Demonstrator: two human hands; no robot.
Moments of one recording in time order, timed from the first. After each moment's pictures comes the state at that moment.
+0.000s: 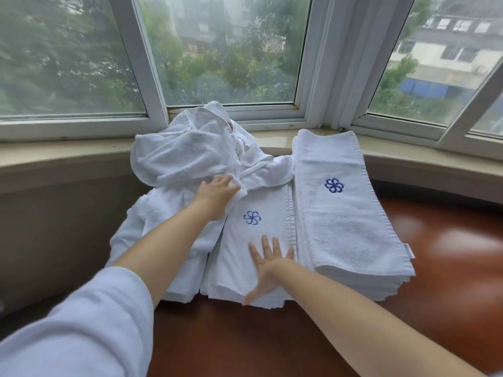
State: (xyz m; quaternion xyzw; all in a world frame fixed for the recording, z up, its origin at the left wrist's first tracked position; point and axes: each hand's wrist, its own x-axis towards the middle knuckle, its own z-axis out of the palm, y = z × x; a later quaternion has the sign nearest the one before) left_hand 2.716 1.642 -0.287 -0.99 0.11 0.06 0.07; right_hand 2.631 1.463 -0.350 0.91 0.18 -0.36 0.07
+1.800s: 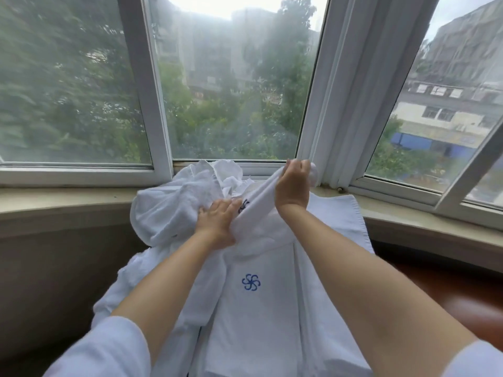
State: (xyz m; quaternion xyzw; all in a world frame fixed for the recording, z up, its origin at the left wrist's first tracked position) left_hand 2.777 1.651 -0.243 -1.00 0.03 -0.02 -0.07; right_hand 2.808 1.488 -0.161 0.89 -0.01 0.34 -0.29
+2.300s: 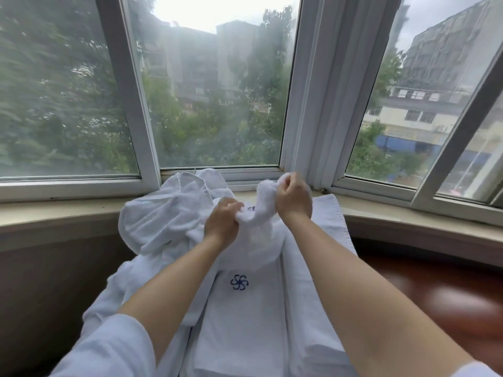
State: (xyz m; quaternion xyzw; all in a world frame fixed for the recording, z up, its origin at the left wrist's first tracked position) left_hand 2.770 1.596 -0.233 -0.94 0.04 -0.19 -0.27; right_hand 2.781 1.439 -0.160 0.89 -0.05 0.24 -0.38
